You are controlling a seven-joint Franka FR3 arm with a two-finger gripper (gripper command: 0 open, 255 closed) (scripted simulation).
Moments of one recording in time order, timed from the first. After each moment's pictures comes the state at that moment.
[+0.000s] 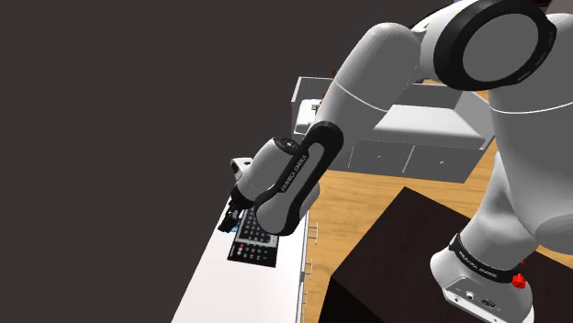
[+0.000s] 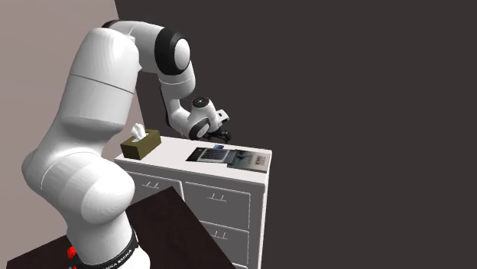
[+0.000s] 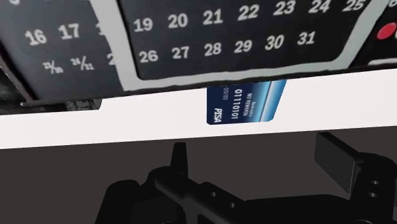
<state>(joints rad) 0.40 0.56 0.22 -2.19 0.32 3.33 -0.44</state>
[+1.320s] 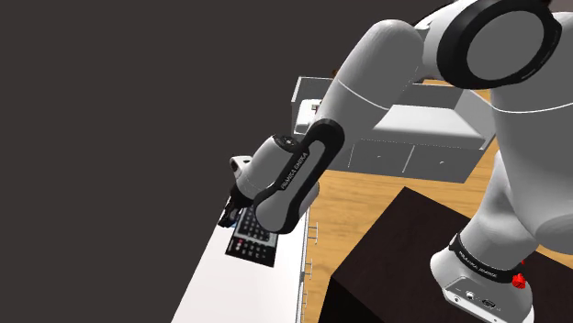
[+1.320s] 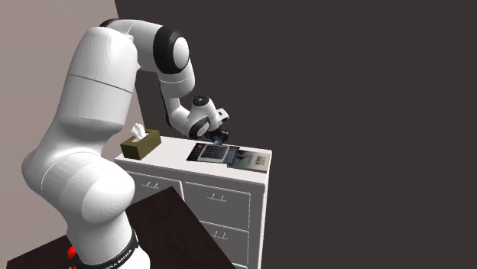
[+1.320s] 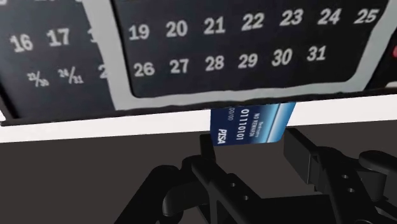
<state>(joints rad) 0.40 0.55 0.21 -2.19 0.32 3.32 -0.44</state>
